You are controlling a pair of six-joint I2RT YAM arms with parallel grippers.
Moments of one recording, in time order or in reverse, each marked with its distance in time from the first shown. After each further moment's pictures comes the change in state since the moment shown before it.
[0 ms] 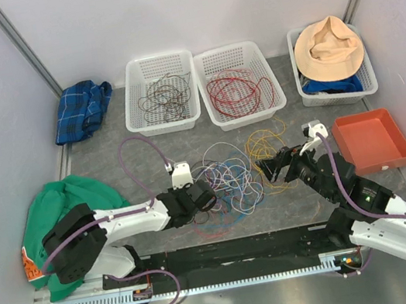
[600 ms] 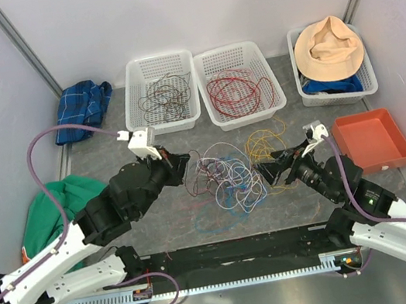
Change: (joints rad) left arm -0.001 -0.600 0.354 -0.078 0.171 0.358; right arm 0.000 -0.051 -0.023 0.070 -0.094 -0.007
